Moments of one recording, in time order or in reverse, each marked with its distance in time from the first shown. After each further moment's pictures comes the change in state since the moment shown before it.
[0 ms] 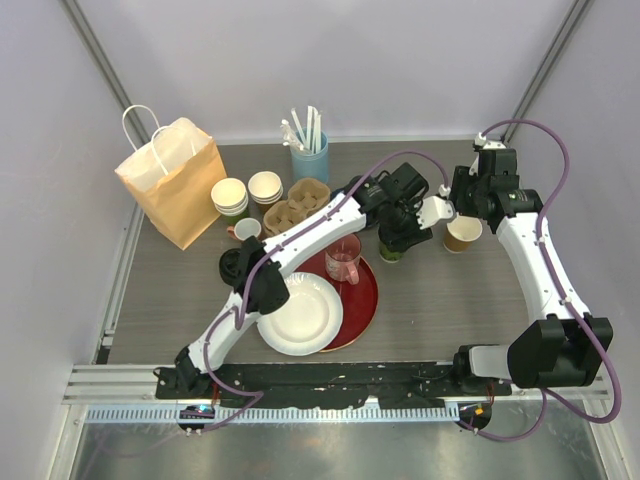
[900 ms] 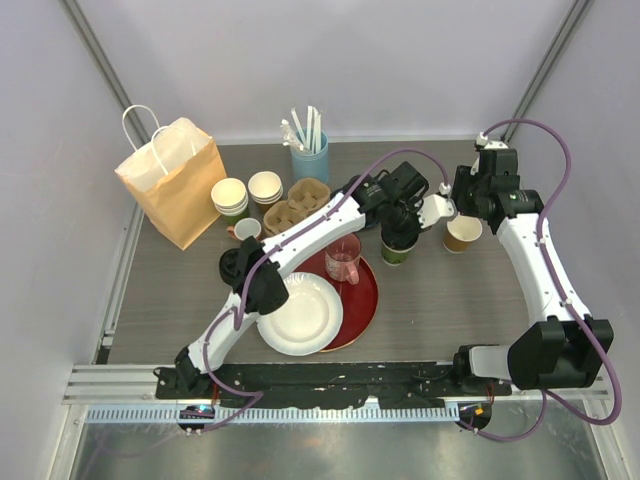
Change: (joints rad) left arm 0.000 -0.020 0.000 0.006 0.027 -0.030; right arm 0.000 -0.006 0.000 0.000 0.019 0.001
